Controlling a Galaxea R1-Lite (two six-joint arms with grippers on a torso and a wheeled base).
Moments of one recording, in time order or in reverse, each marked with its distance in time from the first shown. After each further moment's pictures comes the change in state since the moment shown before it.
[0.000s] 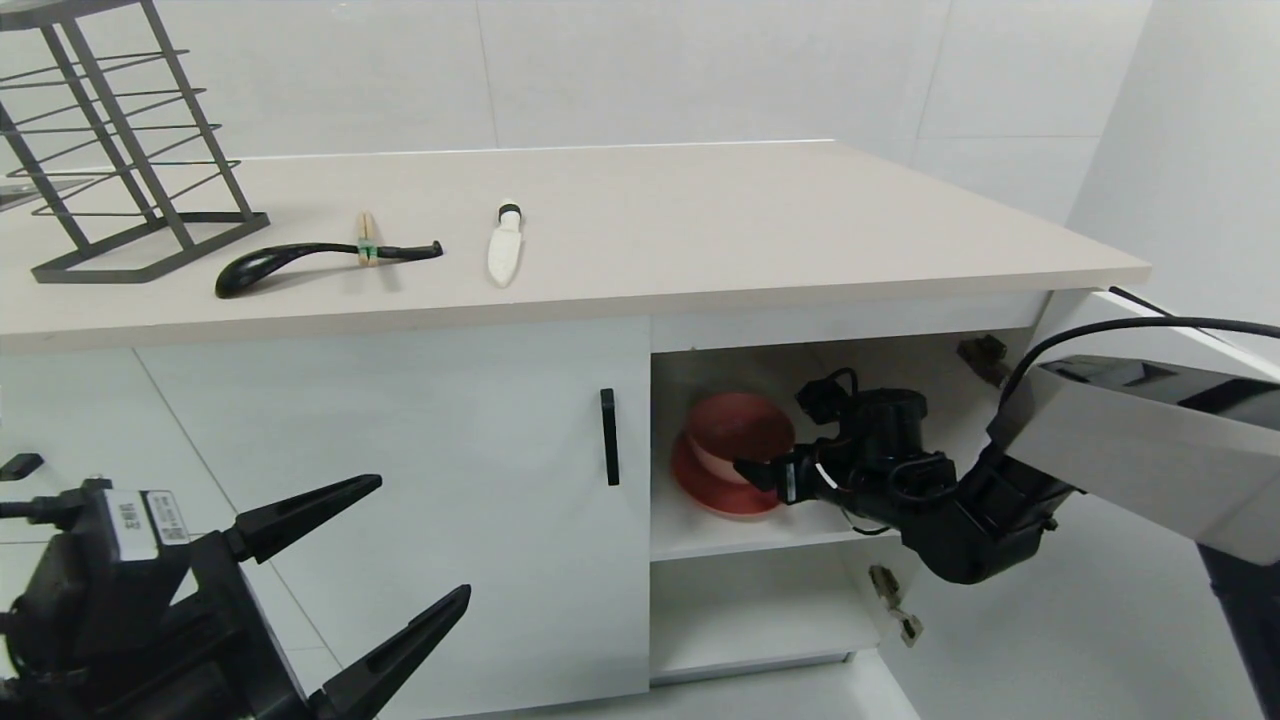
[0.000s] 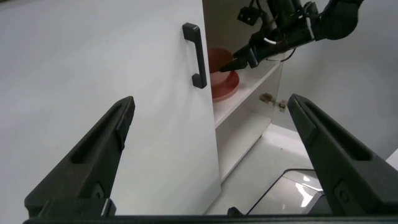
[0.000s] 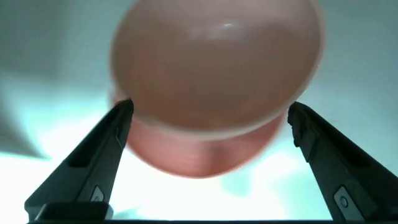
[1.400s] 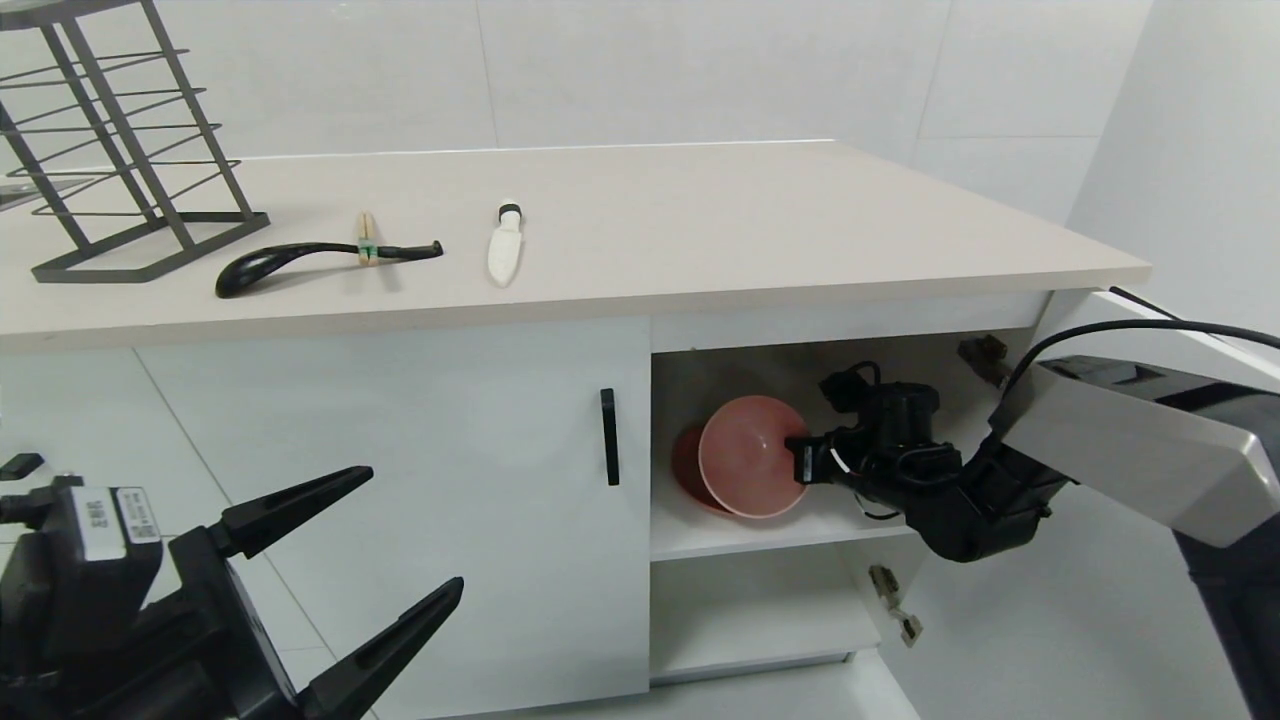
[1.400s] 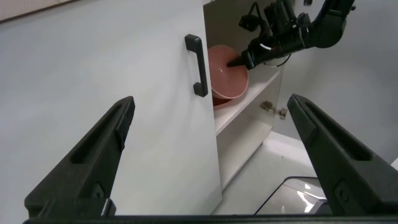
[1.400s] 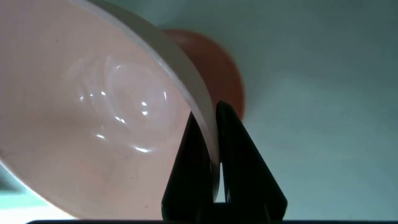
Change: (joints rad) left arm 0.001 -0.020 0.000 -0.015 0.000 -0.005; right arm -0.082 0.074 -0.100 0.017 -0.031 0.053
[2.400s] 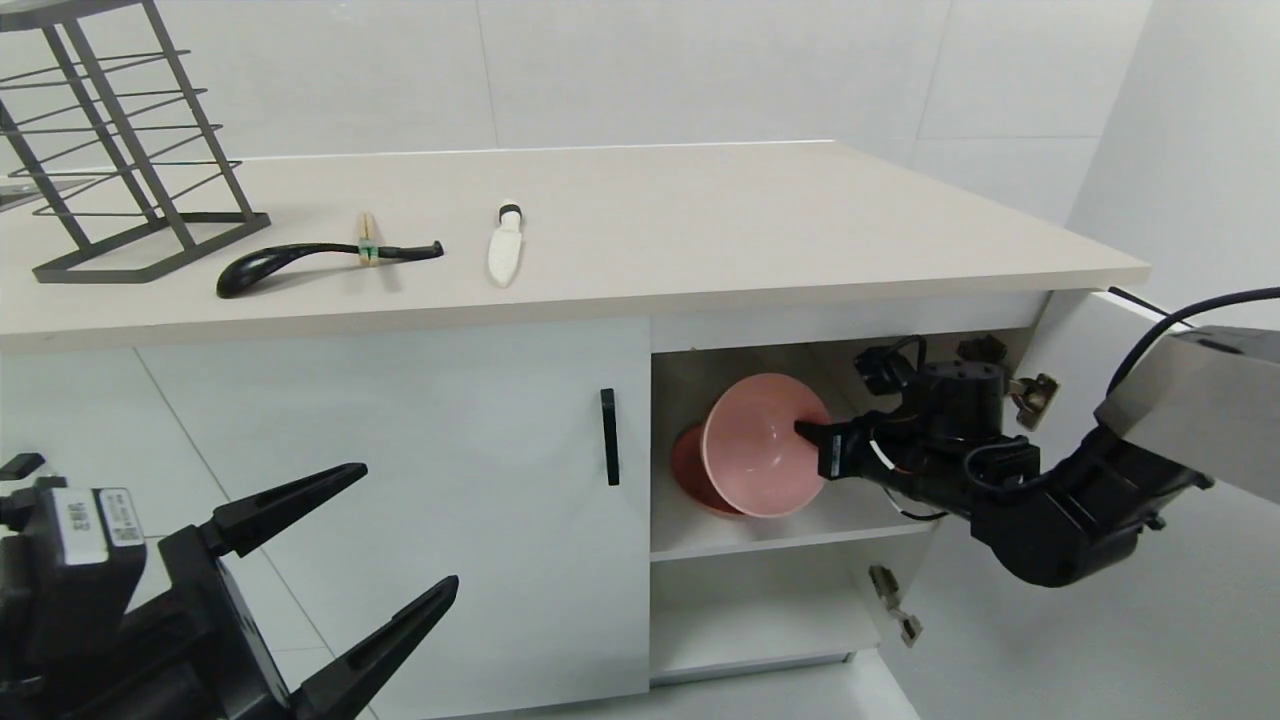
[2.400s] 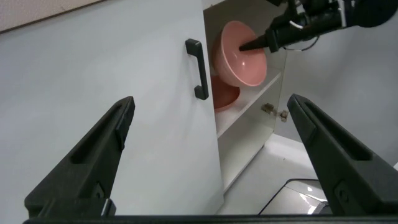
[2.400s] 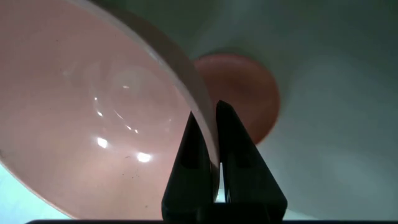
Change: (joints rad) left arm -0.001 -0.016 0.000 0.000 0.000 0.006; right arm 0.028 -0.259 0.242 -0.060 0.084 0.010
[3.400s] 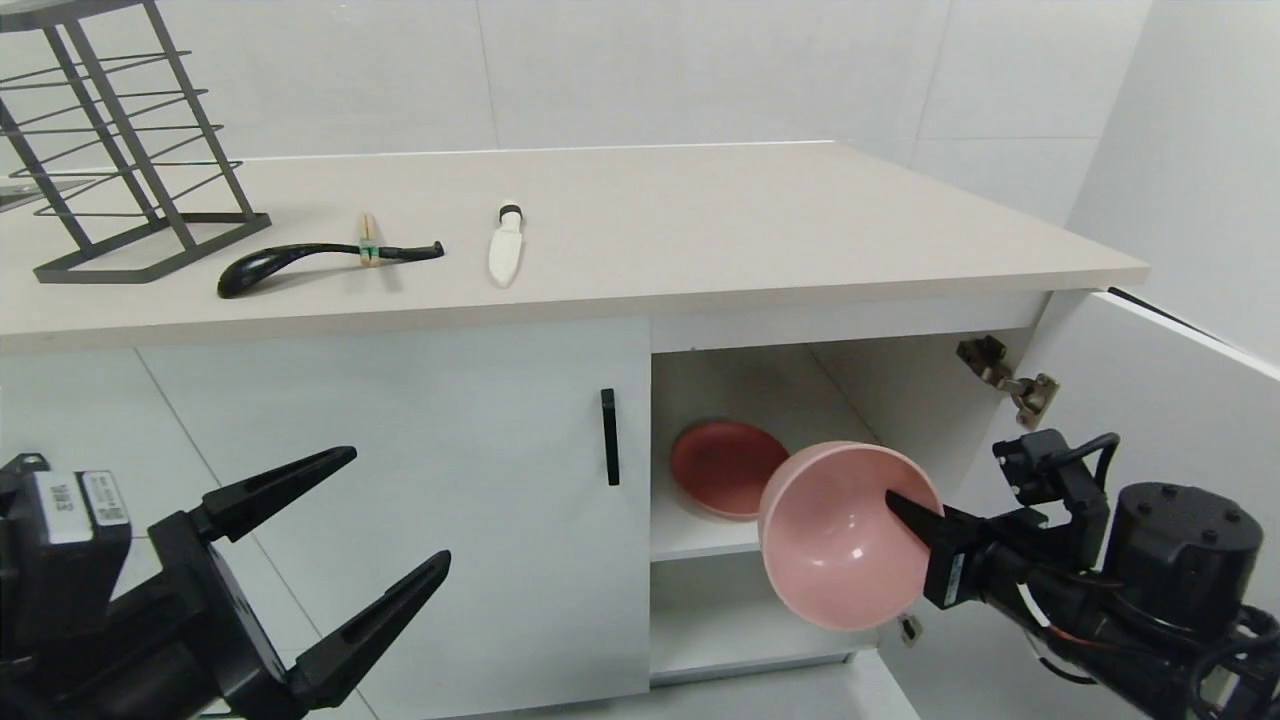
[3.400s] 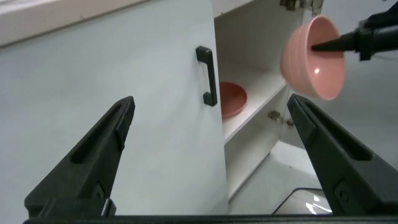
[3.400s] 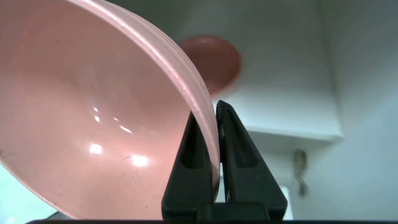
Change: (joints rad) left arm 0.032 0.013 0.000 -0.052 -0.001 -0.008; right arm 0.121 -0.283 0.713 -0.561 -0.236 -0.021
